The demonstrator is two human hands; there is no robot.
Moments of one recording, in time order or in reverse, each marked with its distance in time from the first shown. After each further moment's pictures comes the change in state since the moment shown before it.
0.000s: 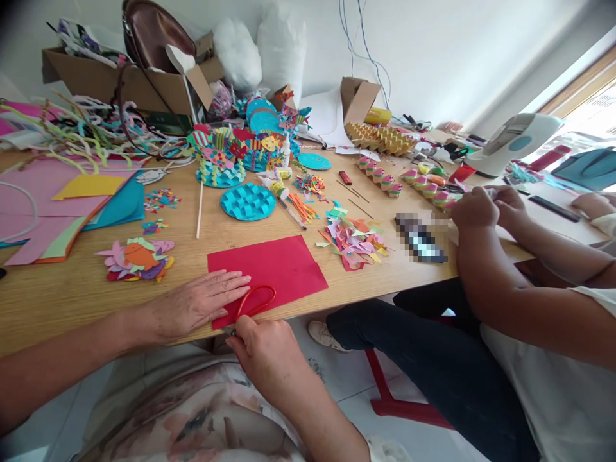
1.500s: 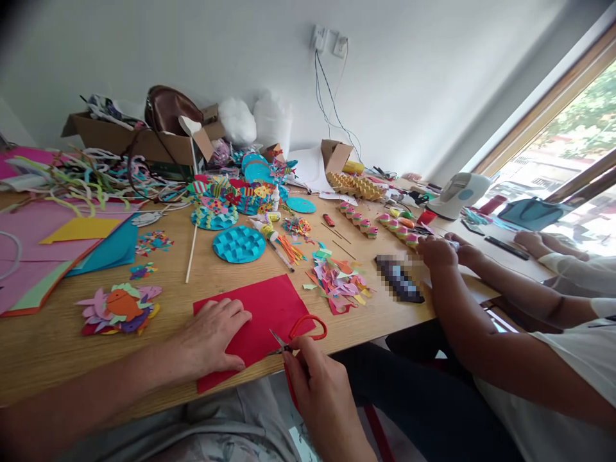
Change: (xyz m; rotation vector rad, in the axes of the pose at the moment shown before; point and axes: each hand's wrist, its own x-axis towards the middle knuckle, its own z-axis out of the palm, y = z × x) left_hand 0.053 0.018 -0.015 -0.042 0.053 -0.357; right_hand -0.026 0.049 -0.037 0.097 0.440 0.174
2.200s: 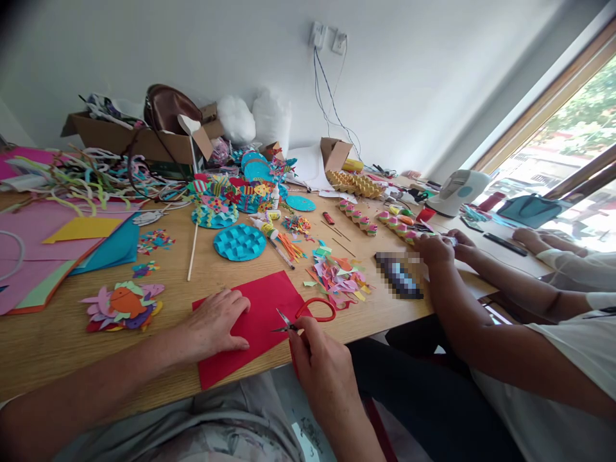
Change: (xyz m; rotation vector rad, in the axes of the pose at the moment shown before) left_hand 0.012 -0.004 -0.007 -0.043 -0.016 -0.066; right_hand 0.016 -0.002 -0.004 -0.162 0.108 -0.037
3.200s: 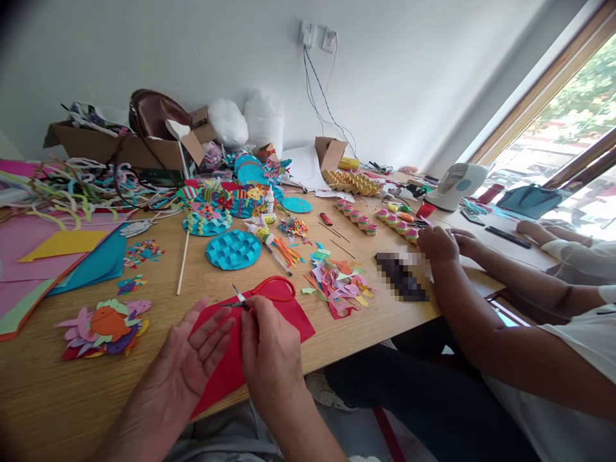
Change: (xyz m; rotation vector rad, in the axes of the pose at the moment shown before) left_hand -0.038 0.035 0.016 -2.130 0.549 -0.370; right_hand 0.040 -0.054 0.031 0.363 0.170 -0.071
